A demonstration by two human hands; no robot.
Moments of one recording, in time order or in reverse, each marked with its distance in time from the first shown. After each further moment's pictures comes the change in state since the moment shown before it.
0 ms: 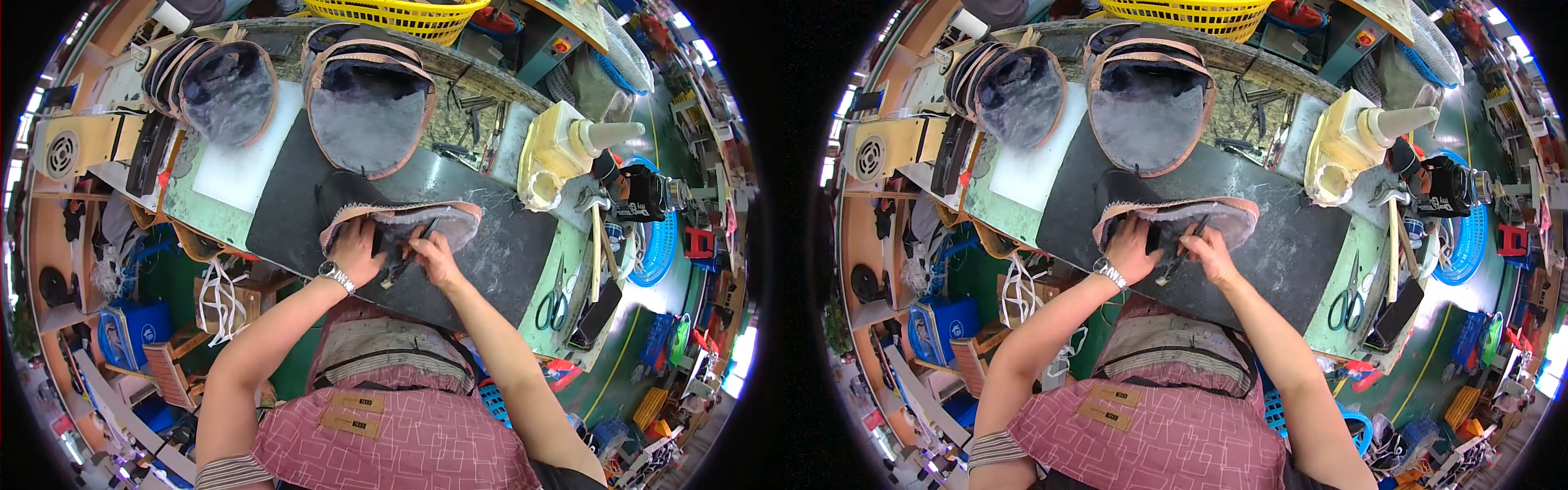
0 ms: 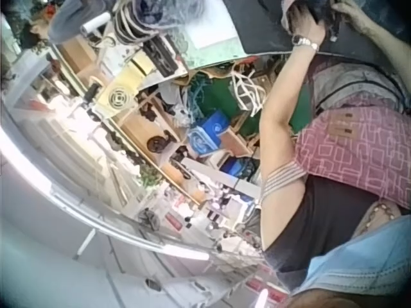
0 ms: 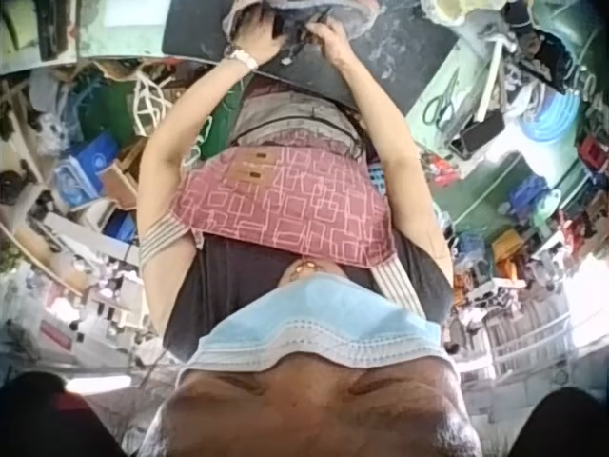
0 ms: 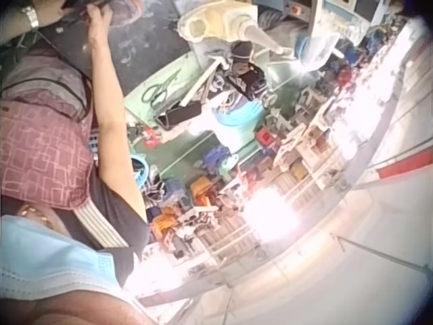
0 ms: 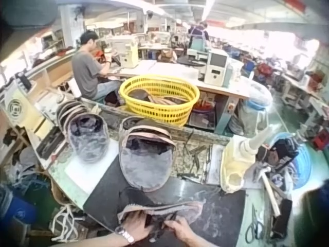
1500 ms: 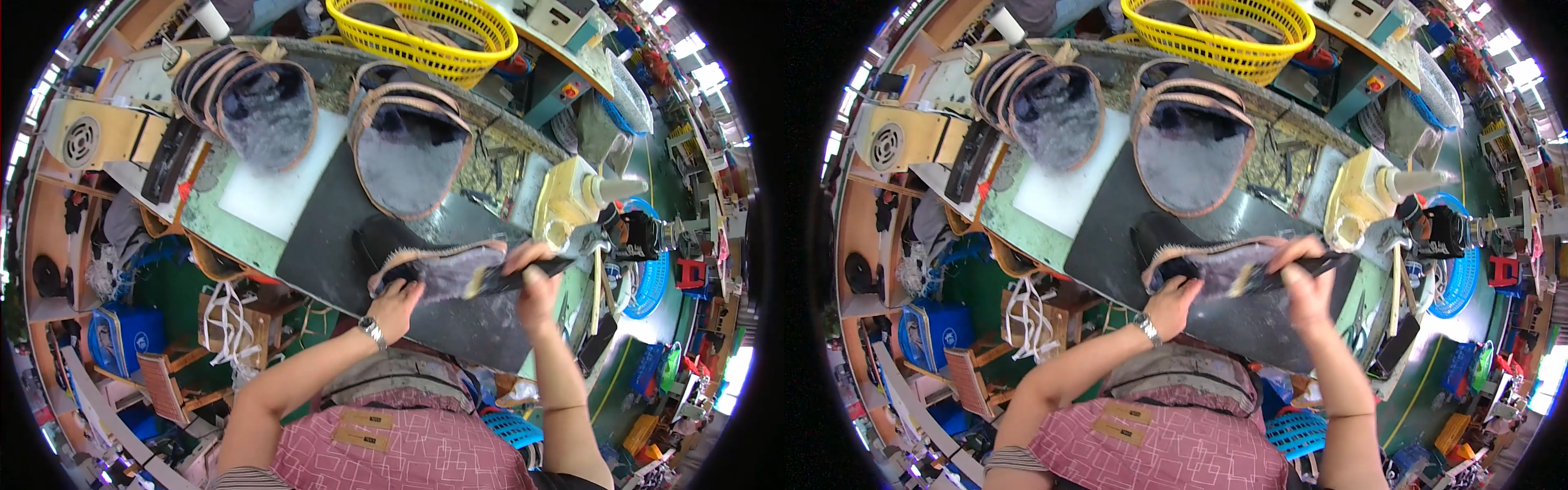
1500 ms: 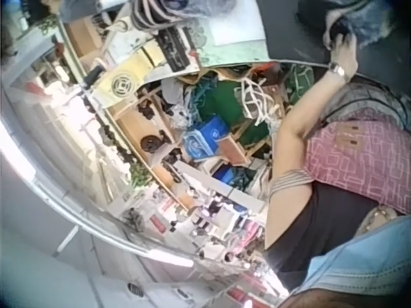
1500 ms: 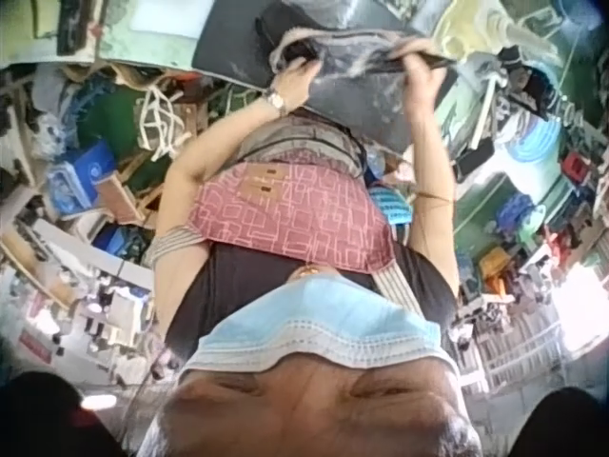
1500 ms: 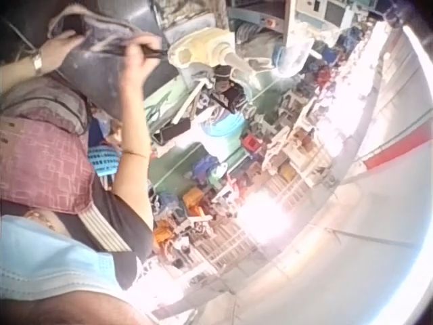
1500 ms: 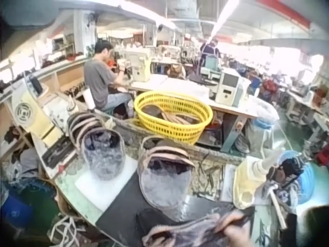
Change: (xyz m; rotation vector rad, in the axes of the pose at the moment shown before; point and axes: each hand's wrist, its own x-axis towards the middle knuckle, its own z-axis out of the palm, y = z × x) left_hand -0.036 0.001 -0.002 -0.246 -0.065 0.061; right_hand -0.032 -0.152 0.029 -0.234 0.126 -0.581
